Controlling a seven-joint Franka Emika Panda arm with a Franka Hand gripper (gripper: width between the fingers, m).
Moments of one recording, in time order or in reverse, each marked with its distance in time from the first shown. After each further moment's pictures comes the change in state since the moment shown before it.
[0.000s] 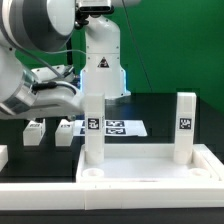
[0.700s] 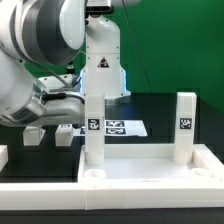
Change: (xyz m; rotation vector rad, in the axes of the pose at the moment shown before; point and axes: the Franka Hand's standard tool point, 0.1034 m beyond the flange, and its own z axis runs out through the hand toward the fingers) arm 0.007 -0.008 0.014 -0.018 -0.015 -0.011
